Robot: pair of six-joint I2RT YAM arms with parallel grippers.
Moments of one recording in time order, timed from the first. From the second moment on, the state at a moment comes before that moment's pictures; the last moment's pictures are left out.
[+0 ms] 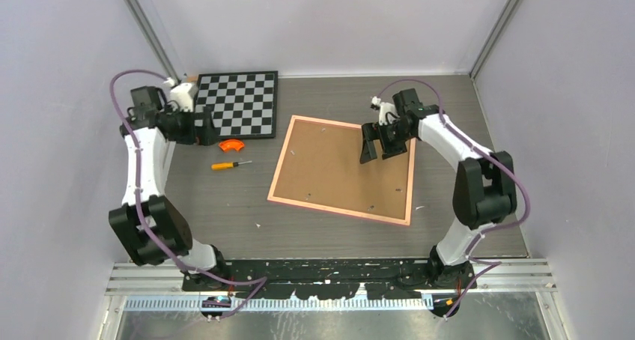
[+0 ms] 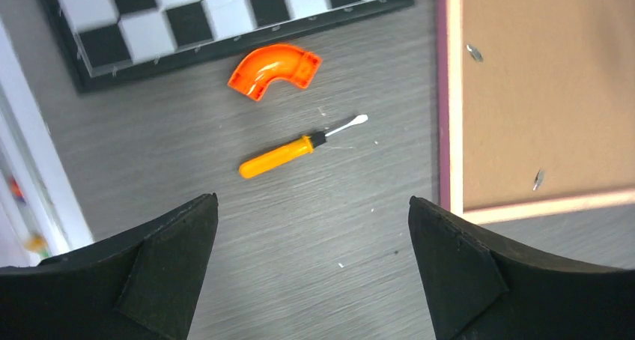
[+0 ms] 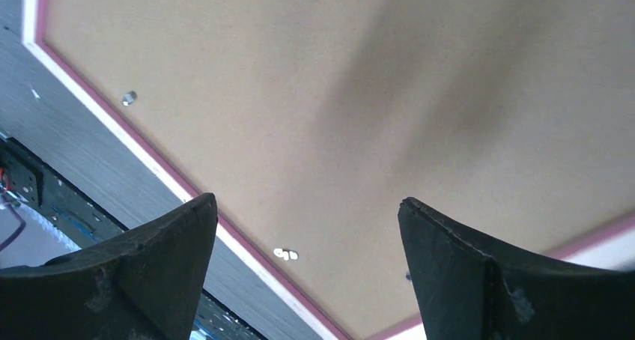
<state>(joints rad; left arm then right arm) 0.37 1.50 1.36 -0.82 0.55 0.28 0.24 1.77 1.31 -0.74 -0.47 -0.03</state>
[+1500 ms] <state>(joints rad) -1.08 1.89 1.32 -0.68 0.00 0.63 -0.09 1.14 1.07 -0.81 -0.39 0.13</state>
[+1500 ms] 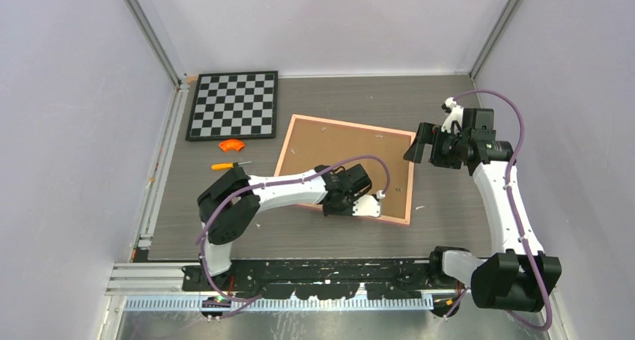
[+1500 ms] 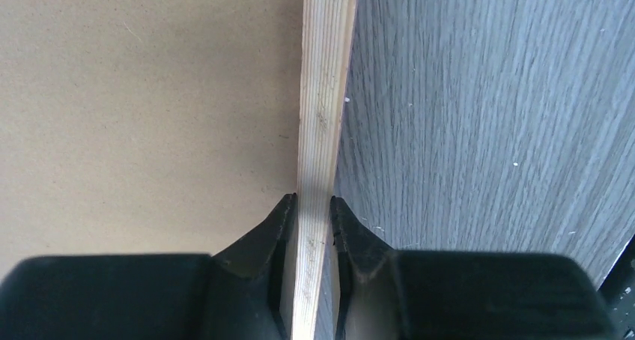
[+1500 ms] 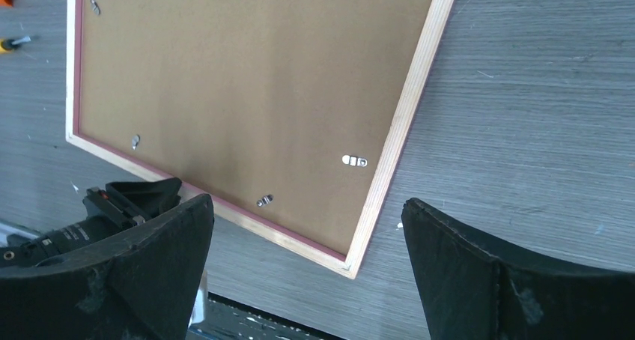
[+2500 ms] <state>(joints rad) -0.90 1.91 1.39 -0.76 0.21 0.65 -0.09 1.07 1.13 -1.04 -0.63 -0.31</state>
